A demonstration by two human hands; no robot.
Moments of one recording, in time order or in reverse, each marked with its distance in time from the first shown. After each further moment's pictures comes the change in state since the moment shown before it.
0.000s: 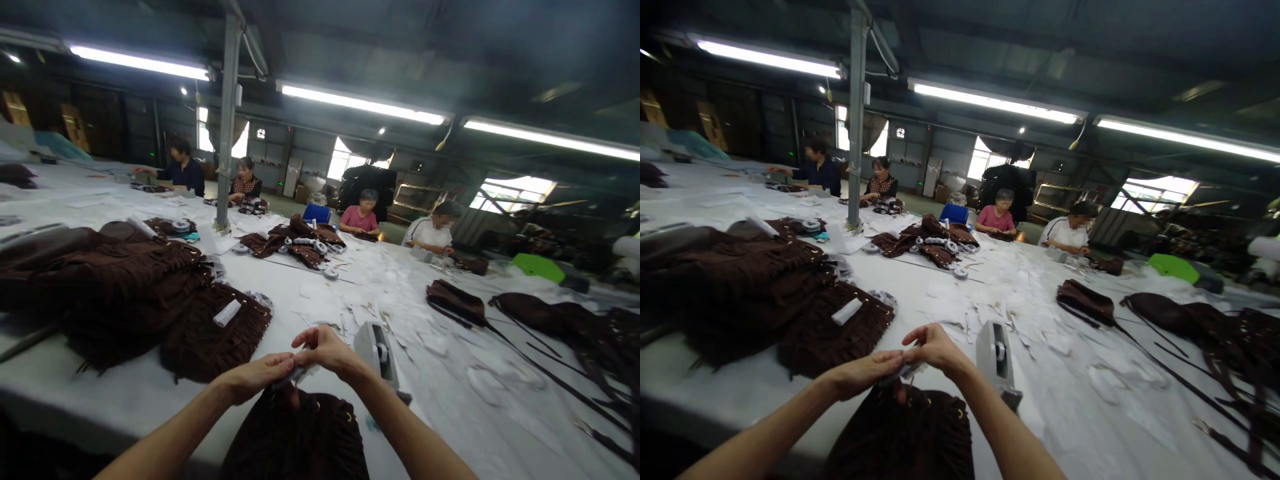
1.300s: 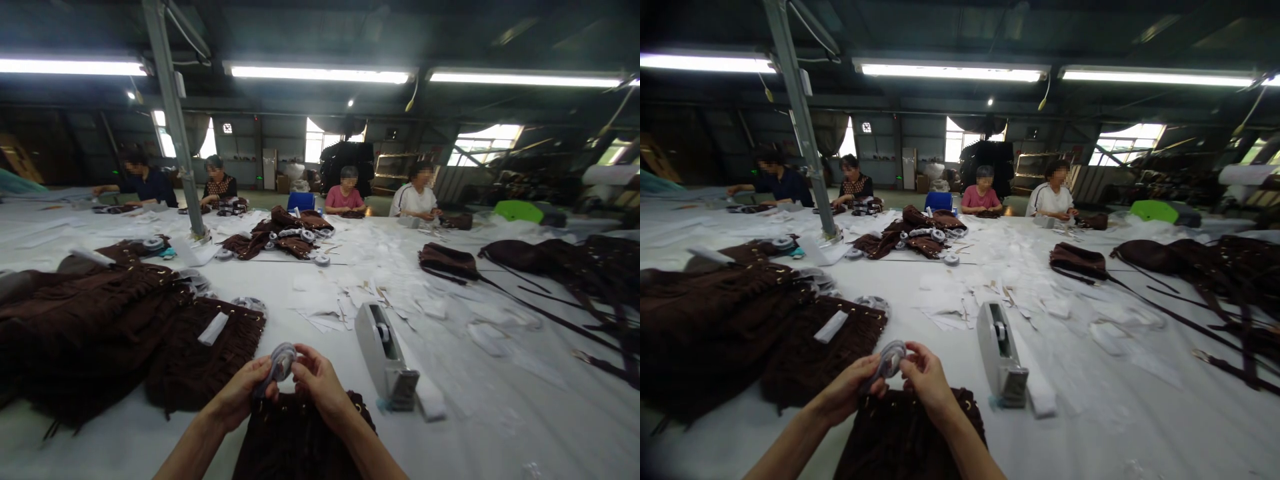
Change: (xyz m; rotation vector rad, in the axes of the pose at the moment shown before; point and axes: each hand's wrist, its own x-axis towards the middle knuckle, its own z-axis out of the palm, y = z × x) left_hand 0.008 -0.030 -0.024 -0.354 0.194 -0.036; right_hand -0.003 0.081 0.045 0.549 0.320 -0.146
